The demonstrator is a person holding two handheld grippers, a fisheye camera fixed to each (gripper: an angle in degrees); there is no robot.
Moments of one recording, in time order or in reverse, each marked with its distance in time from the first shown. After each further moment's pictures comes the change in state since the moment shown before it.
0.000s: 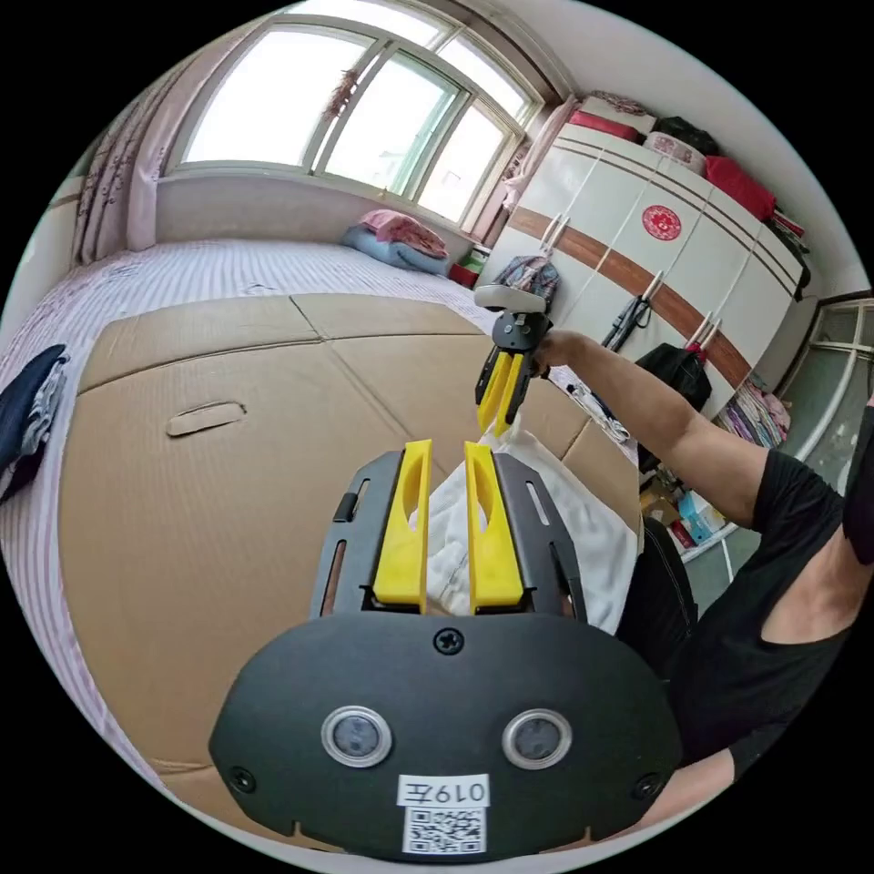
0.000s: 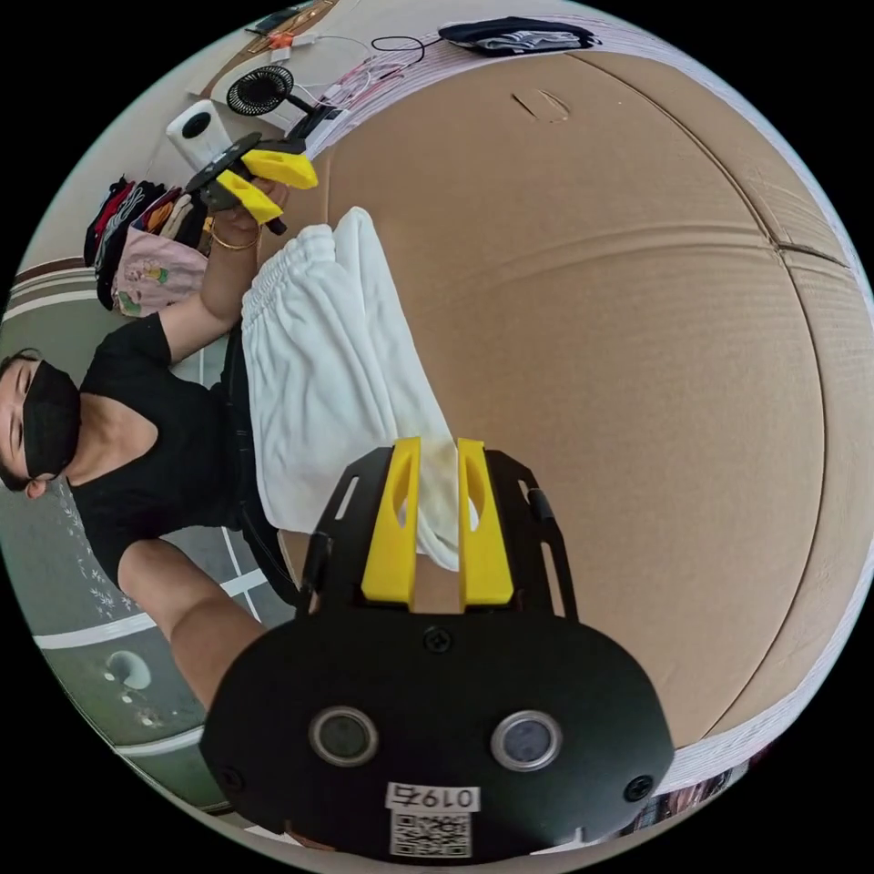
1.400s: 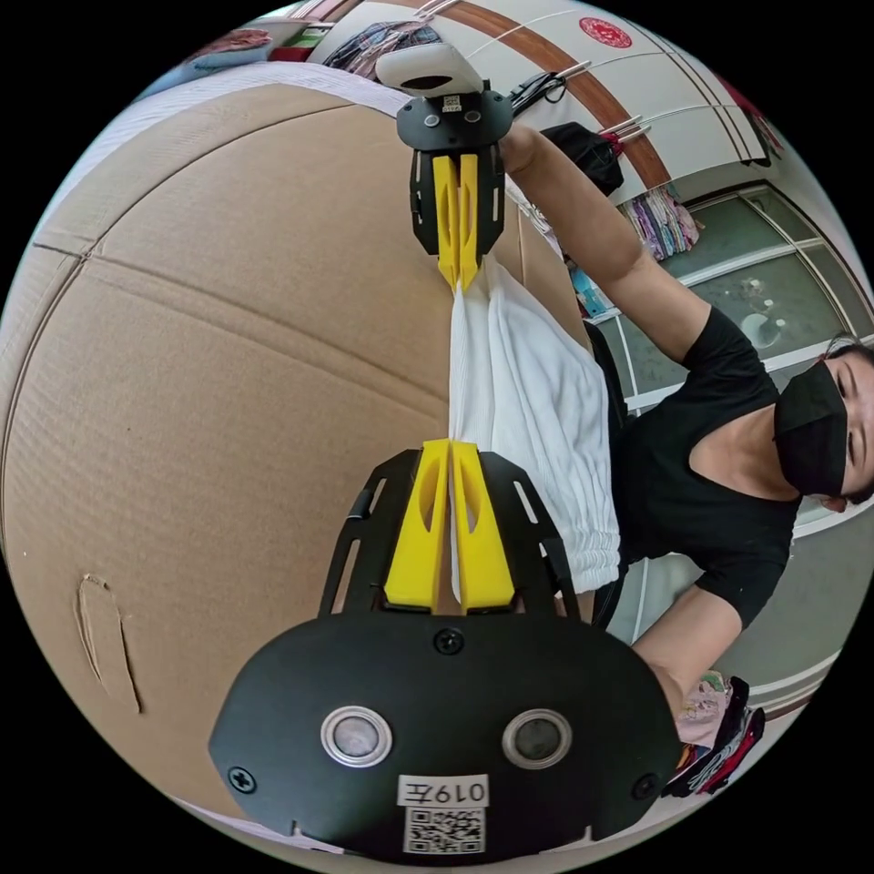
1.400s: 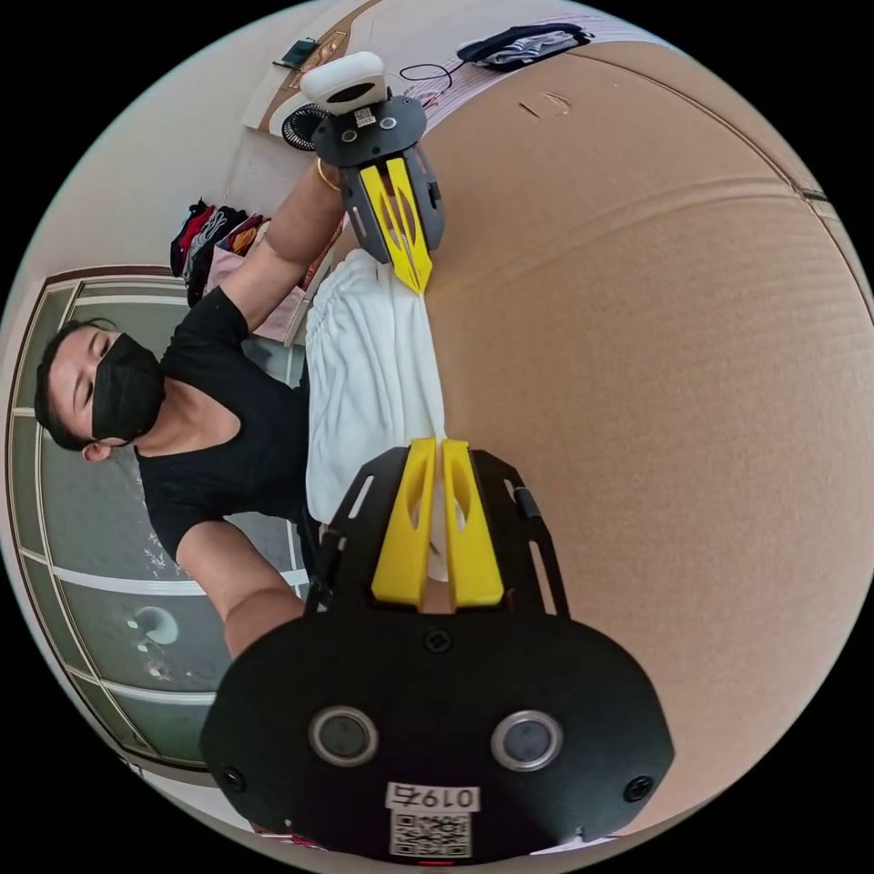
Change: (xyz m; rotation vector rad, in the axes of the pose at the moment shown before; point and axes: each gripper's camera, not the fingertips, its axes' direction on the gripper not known) left arm -0.079 -0.216 0.336 -0.765 0.419 0.287; right arm 0.067 -0.019 -0.133 0.114 -0.316 -0.089
